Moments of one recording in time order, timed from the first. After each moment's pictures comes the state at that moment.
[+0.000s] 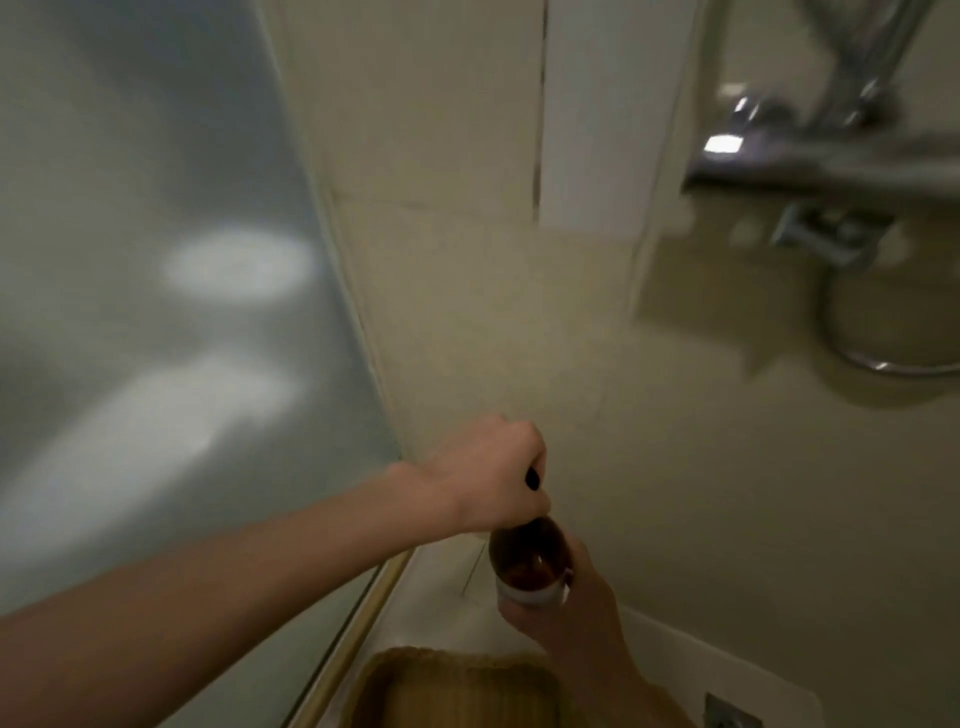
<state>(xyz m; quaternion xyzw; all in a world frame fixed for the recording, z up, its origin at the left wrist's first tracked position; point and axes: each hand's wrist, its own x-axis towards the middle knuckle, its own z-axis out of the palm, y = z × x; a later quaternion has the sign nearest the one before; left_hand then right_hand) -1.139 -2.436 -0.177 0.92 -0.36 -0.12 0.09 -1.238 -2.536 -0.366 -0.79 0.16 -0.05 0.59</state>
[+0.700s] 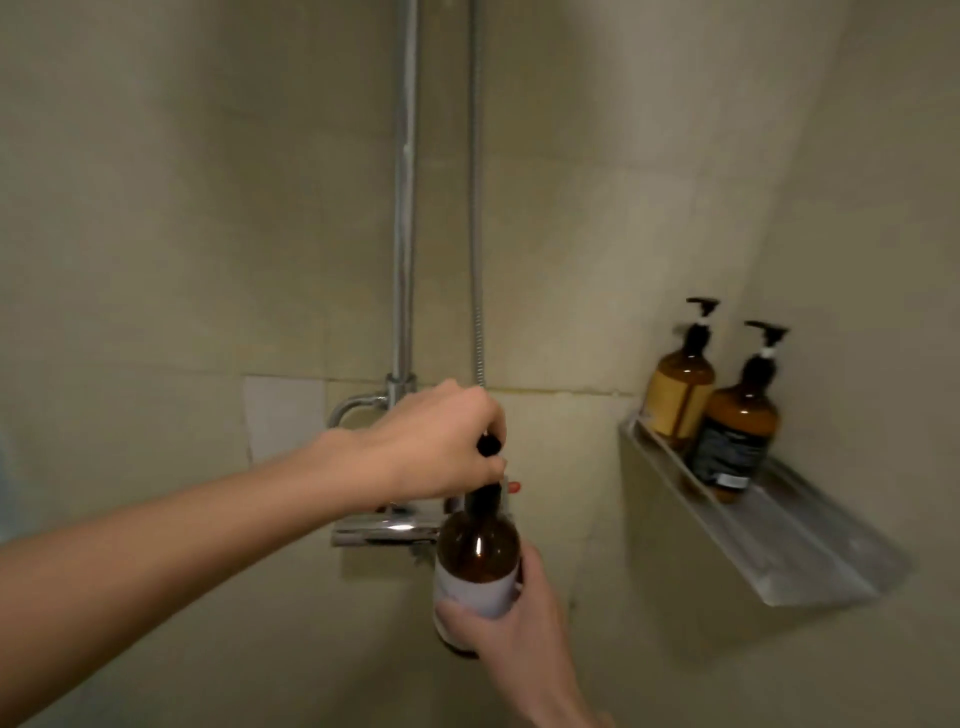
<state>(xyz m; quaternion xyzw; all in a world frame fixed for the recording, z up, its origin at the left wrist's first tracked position) -1.248 -2.575 0.274 0.78 -0.60 0.06 0.16 -1.370 -2.640 0.097 -0.75 0.28 -0.31 0.52</state>
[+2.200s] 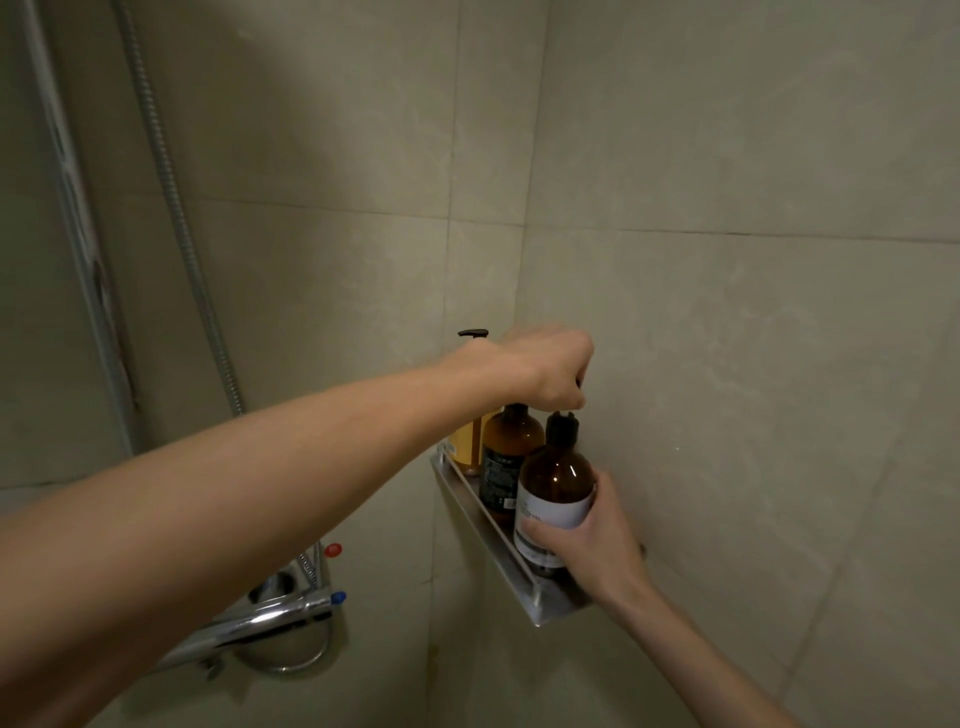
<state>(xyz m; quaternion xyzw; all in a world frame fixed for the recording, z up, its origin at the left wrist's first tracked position) -1.419 -2.824 0.372 0.65 -0.75 0.09 0.12 -1.537 -2.849 0.190 -0.74 0.39 -0.42 0.35</state>
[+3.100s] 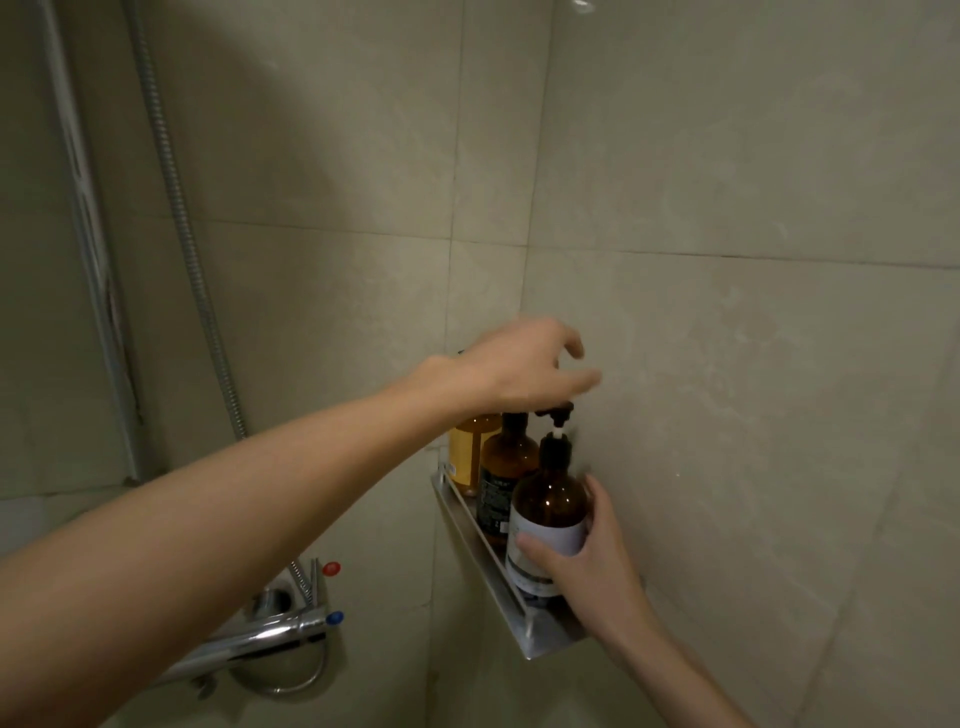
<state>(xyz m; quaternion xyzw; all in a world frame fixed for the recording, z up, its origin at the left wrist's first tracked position) -1.404 -2.817 0.379 0.64 -0.71 0.08 0.27 -1.542 -2.841 0.204 -0.74 0.38 -0.38 0.39</state>
